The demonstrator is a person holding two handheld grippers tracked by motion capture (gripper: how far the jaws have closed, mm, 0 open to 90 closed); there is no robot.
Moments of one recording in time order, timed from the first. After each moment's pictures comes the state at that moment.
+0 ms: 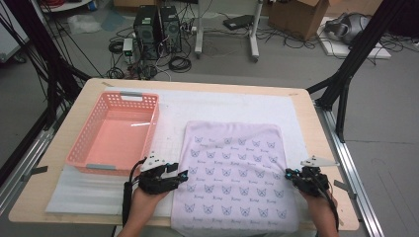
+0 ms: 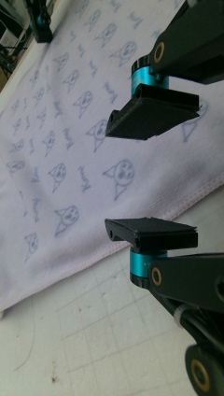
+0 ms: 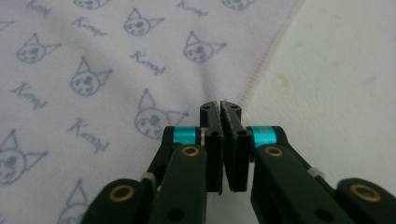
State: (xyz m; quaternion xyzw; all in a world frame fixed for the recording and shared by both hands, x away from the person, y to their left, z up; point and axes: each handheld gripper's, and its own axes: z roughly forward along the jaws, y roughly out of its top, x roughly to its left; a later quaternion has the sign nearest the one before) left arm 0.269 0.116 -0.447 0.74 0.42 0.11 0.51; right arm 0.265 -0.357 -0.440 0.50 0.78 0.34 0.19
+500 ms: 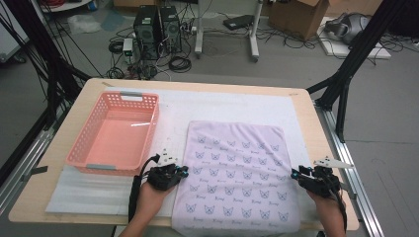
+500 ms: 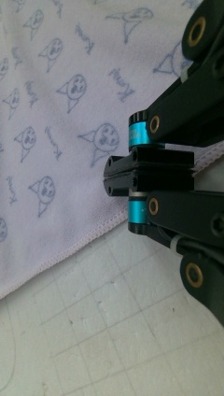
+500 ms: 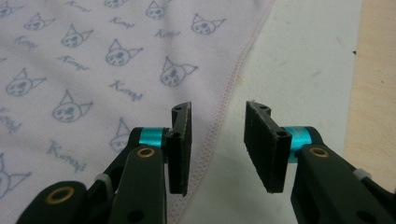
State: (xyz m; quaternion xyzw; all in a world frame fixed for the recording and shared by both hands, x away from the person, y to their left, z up) left arm 0.278 0.096 -0.452 0.79 0.41 0.13 0.43; right arm 0.261 -0.379 -0.438 0.52 0.75 0.37 0.20
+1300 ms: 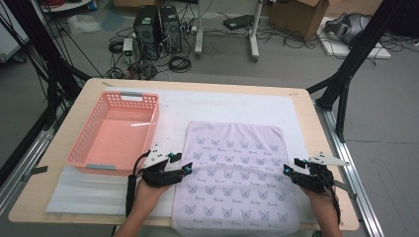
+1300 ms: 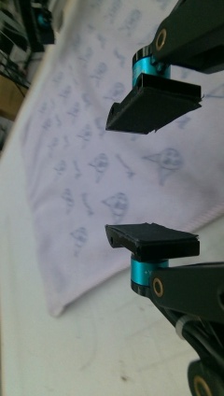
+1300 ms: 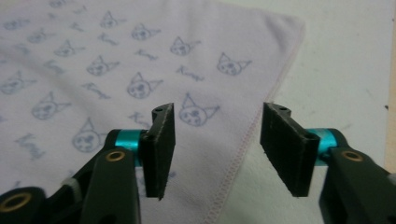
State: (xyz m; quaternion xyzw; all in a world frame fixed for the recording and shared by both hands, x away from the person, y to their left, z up) left arm 0.288 0.109 -0.437 0.74 0.35 0.13 0.56; right arm 0.270 -0.366 -0.434 0.47 0.75 0.42 0.21
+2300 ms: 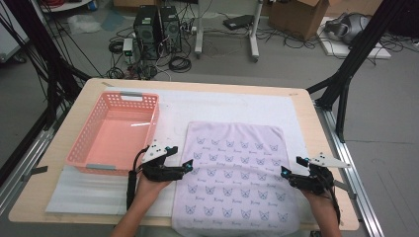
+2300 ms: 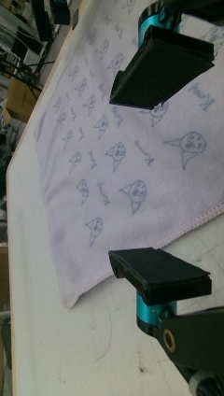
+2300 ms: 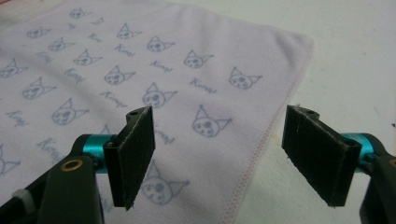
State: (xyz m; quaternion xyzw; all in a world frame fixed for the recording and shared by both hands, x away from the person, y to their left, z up) left arm 0.296 0.113 -0.442 0.73 0.37 0.15 0.56; right arm 0.266 -0.362 -0.431 0.45 0.75 0.43 0.22
